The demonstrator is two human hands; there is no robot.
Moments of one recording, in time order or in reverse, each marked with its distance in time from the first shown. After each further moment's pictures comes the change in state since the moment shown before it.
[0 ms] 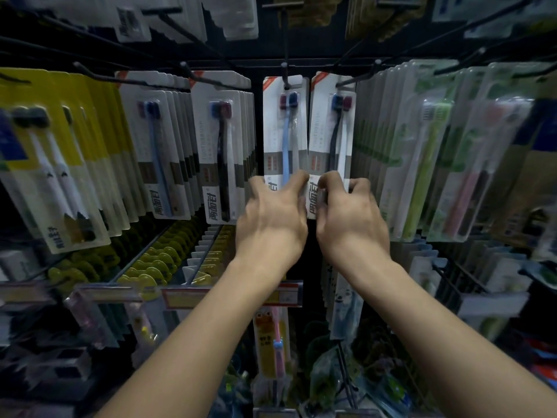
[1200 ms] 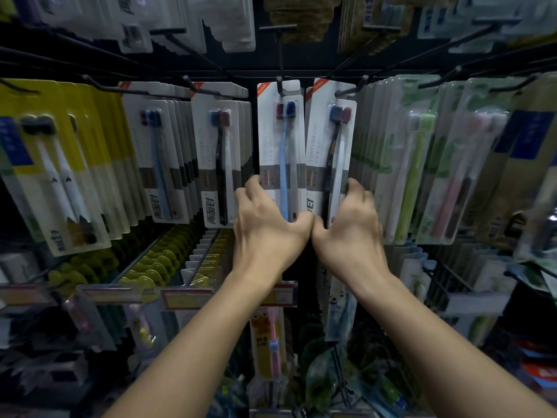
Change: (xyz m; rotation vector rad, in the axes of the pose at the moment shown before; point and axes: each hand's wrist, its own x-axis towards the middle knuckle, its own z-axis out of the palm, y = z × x) left_hand -0.010 -0.001 0.004 -0.326 0.192 -0.151; right_hand -0.017 0.004 -0.013 0.230 0.047 0.089
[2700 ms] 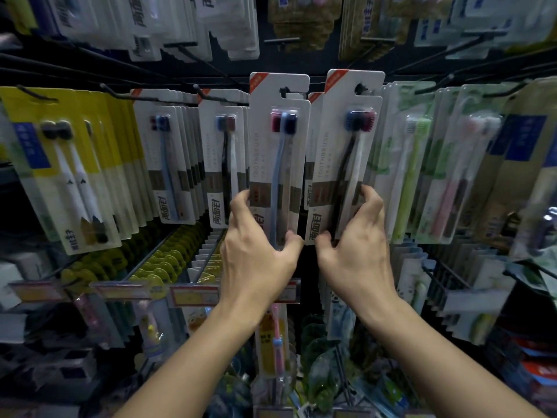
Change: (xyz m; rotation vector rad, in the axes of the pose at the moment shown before) left_hand -0.039 -0.022 -0.025 -0.060 0.106 0.091; right_hand -0.030 0.013 -0.003 0.100 0.120 -0.155
